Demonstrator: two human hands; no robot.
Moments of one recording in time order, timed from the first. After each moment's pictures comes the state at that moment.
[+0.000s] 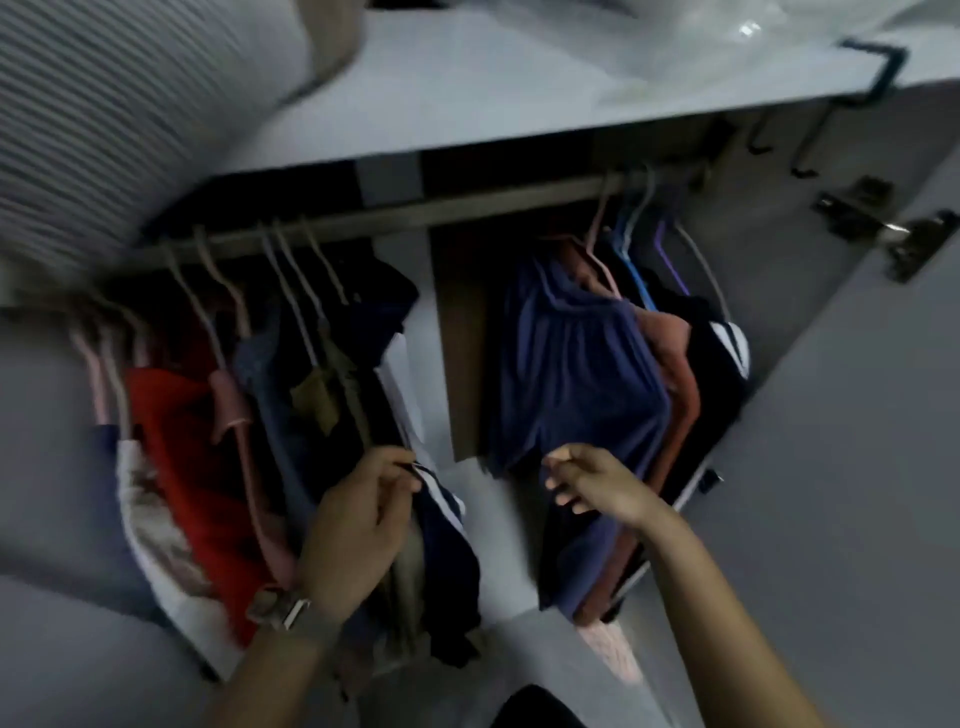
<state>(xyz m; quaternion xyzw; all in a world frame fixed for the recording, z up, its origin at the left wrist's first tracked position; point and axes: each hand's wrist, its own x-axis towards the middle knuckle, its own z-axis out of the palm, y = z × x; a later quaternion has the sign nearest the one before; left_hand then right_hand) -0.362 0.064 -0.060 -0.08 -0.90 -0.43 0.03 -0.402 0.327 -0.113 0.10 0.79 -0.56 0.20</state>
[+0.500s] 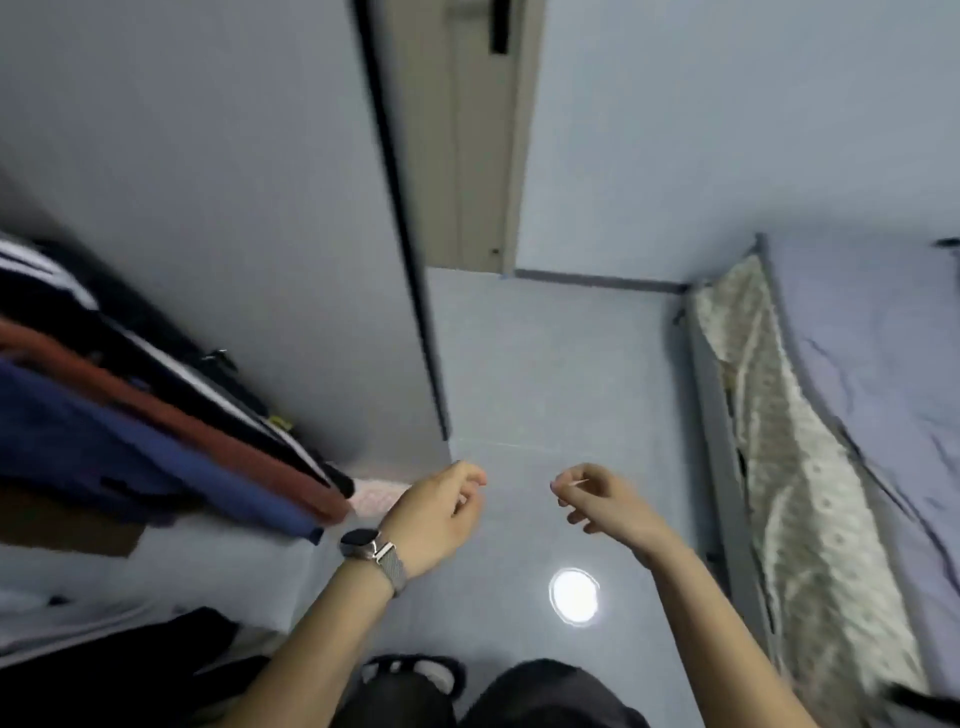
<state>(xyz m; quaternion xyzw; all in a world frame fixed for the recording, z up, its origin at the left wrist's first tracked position) -0.081 0.374 -0.156 -0.57 -0.70 -0.18 -0.39 0.133 0.452 -0.182 0.58 0.54 -0.61 -0.08</state>
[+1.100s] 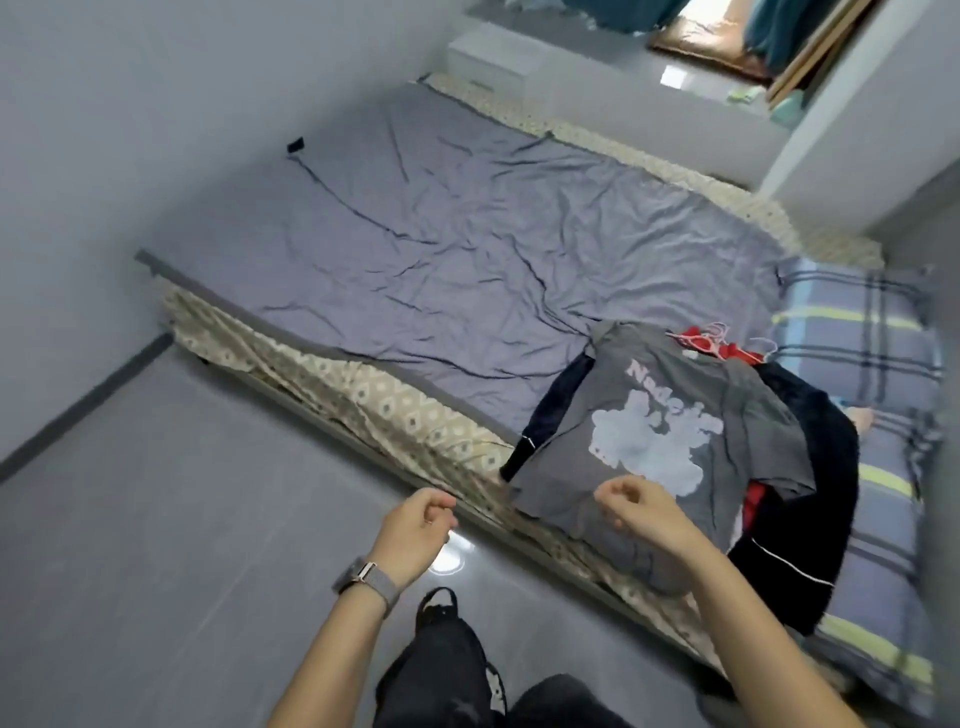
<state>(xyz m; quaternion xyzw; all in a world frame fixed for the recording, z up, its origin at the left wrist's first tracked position) 0.426 0.441 -0.201 -0.71 -0.39 0.05 -0.58 0.630 0.235 -0.192 0.86 0.12 -0.39 -0.31</state>
